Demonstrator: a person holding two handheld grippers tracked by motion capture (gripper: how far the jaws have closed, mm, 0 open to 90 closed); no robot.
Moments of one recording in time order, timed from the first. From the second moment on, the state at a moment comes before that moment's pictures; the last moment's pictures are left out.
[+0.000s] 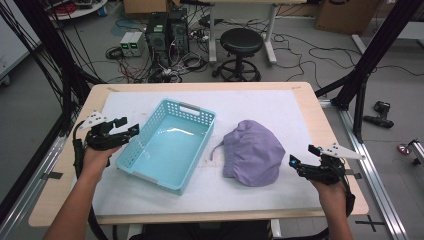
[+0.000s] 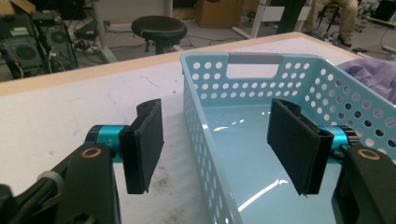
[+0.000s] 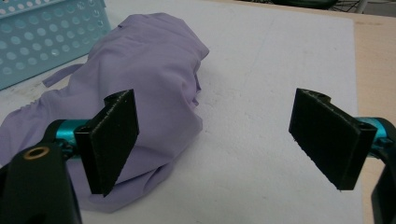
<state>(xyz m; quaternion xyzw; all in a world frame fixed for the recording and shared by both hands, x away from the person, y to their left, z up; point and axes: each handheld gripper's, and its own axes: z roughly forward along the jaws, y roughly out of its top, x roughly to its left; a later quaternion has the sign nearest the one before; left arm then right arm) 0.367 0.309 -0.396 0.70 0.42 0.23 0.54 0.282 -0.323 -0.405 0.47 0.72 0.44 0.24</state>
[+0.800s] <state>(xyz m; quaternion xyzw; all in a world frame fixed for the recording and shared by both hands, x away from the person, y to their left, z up) 0.363 0.290 -0.414 0.73 0.44 0.27 0.45 0.279 -0.326 -0.405 0.47 0.72 0.45 0.24</state>
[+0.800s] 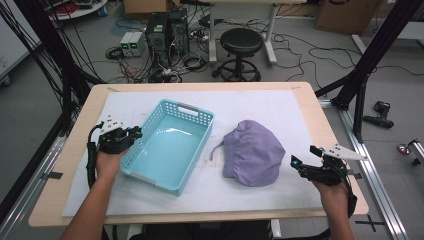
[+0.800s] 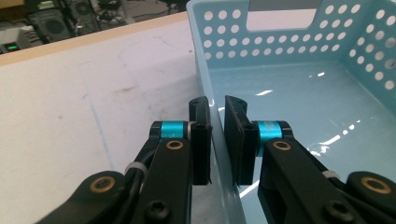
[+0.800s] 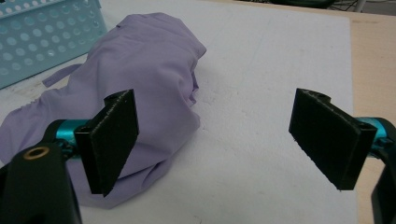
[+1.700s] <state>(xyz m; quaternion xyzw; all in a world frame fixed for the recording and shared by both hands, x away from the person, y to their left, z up) 0.316 0.345 -0.418 0.60 0.59 0.35 0.41 0.280 -0.324 -0.405 0.47 0.72 0.45 0.24</state>
